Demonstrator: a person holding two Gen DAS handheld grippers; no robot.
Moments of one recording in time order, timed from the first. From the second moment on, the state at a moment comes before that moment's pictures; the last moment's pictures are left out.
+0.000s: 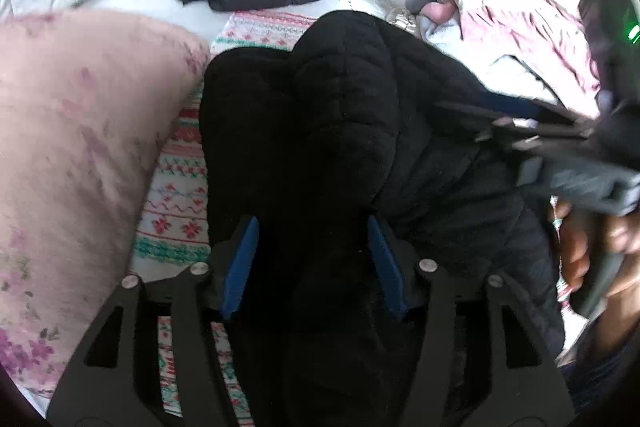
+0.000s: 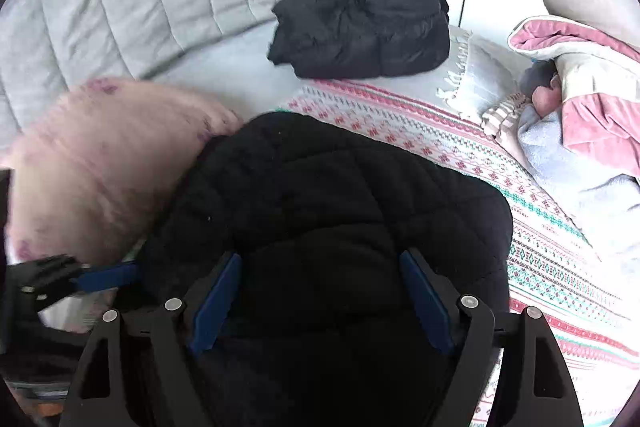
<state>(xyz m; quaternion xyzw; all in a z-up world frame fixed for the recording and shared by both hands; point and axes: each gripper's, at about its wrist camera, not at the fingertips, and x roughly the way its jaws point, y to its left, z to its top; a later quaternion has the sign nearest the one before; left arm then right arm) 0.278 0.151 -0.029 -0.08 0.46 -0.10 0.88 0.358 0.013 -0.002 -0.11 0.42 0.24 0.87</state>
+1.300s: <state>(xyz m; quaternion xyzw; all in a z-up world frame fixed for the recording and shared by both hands) 0.269 0.173 -0.040 -0.14 0.45 -0.11 0.87 0.343 -0.159 -0.072 0.32 0.52 0.30 0.73</state>
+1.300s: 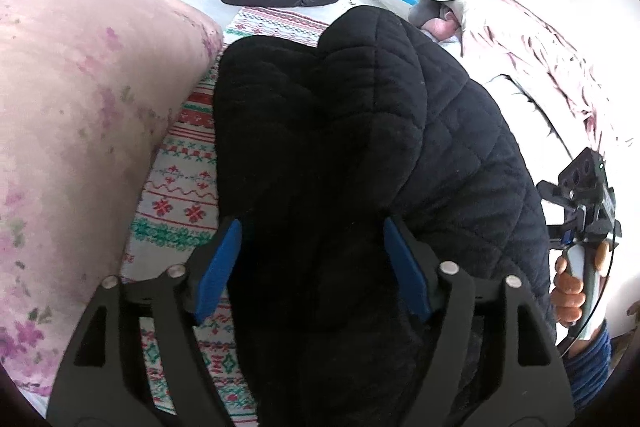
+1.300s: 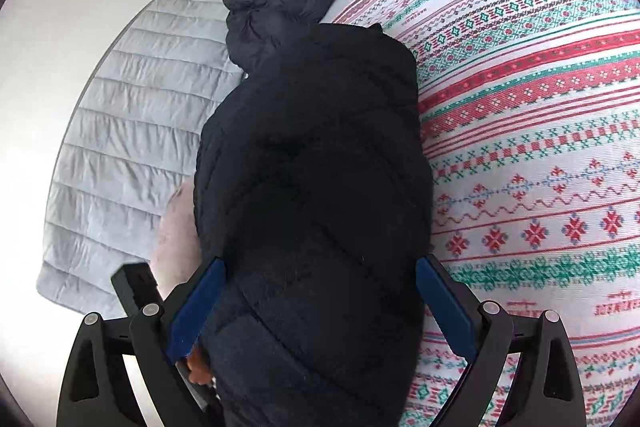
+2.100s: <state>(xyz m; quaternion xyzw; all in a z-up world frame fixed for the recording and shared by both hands) 0.251 0.199 -0.051 -0.20 0.46 -0.12 0.85 0.339 -0.161 -0.094 0.37 0.49 0.32 0.72</state>
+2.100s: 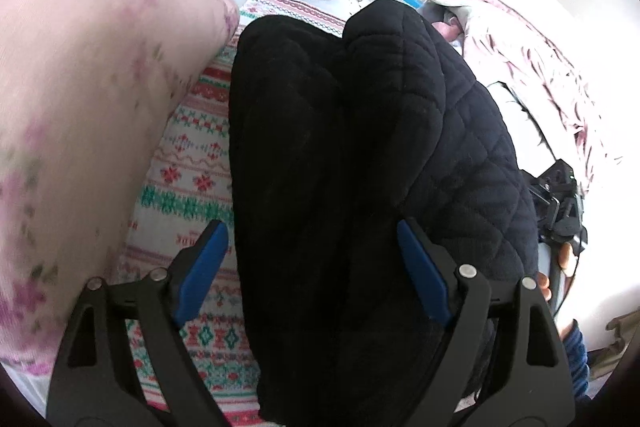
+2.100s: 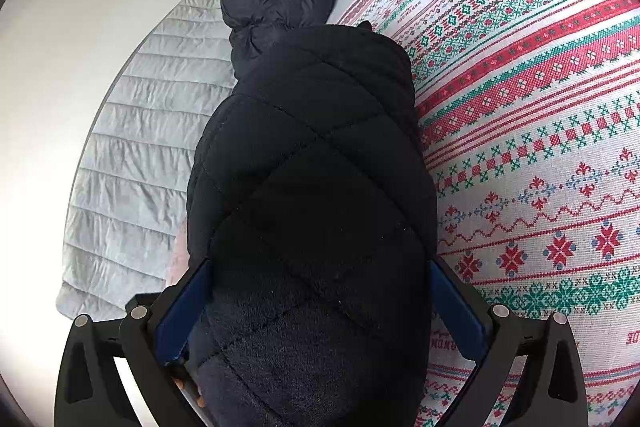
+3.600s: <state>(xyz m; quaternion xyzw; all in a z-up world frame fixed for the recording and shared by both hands) 0.226 0.183 -0.088 -0.32 0.47 -0.20 0.80 0.319 -0.172 -0.109 0.38 0.48 0.34 0.71</state>
